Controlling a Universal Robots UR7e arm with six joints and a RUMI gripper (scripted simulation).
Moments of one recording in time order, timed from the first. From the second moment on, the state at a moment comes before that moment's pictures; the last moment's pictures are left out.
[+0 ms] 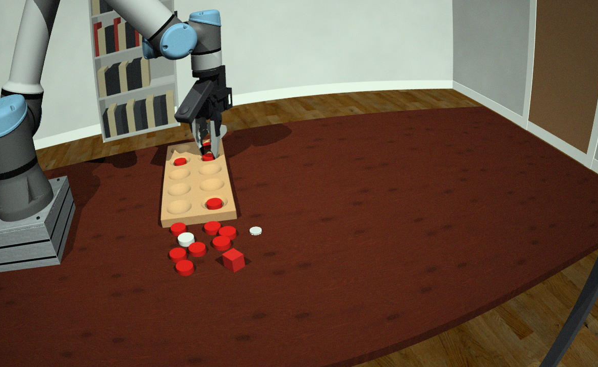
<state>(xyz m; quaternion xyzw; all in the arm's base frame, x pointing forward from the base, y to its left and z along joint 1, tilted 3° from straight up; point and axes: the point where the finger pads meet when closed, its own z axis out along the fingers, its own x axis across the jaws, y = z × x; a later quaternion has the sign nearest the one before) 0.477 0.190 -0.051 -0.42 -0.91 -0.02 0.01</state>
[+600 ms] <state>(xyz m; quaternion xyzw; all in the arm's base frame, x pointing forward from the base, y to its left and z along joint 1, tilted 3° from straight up) 0.477 0.190 -0.047 -0.42 -0.91 -0.02 0.01</state>
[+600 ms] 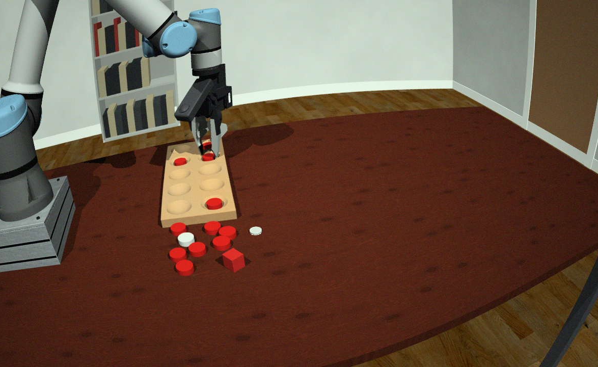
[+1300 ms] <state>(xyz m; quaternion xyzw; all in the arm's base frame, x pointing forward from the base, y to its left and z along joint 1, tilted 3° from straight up) 0.479 0.187 0.007 -0.42 -0.91 -0.02 0.01</state>
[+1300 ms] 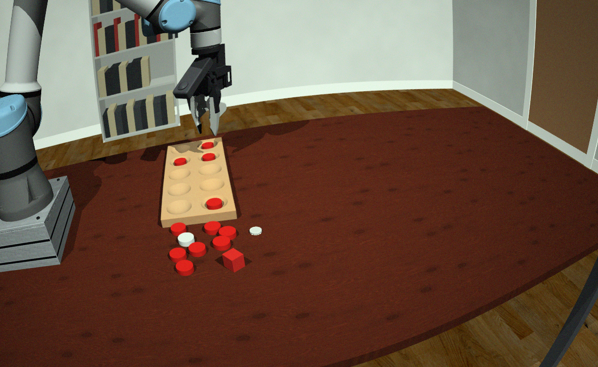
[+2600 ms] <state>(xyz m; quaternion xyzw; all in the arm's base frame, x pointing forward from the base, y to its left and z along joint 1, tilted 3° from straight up) 0.477 0.185 0.047 -0.42 -0.91 -0.02 0.01</state>
